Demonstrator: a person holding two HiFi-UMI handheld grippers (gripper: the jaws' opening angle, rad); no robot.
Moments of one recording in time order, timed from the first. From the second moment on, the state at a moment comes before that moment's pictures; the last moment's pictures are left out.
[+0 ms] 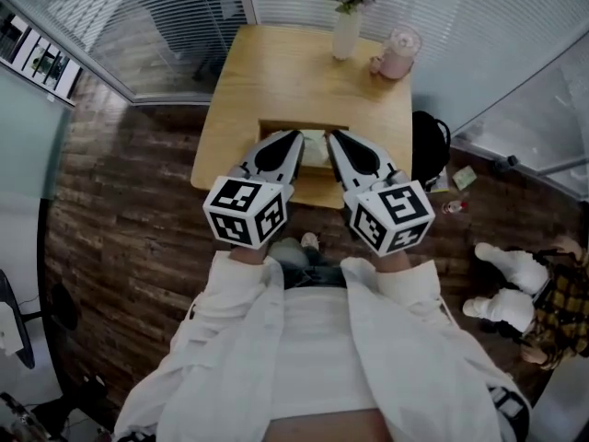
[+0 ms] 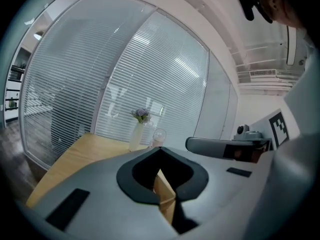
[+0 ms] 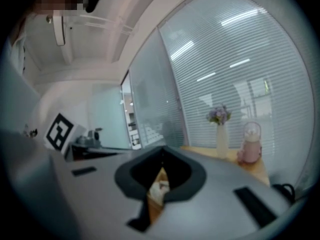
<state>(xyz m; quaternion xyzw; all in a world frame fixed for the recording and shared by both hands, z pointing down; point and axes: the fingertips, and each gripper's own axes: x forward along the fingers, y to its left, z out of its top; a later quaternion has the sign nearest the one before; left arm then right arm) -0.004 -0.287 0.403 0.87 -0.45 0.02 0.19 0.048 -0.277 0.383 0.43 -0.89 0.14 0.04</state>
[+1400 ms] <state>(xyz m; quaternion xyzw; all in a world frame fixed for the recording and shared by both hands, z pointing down) -0.026 -0.308 0.425 0.89 -0.40 0.10 0.21 0.036 -0.291 0.391 0.45 -0.88 0.17 0.05</state>
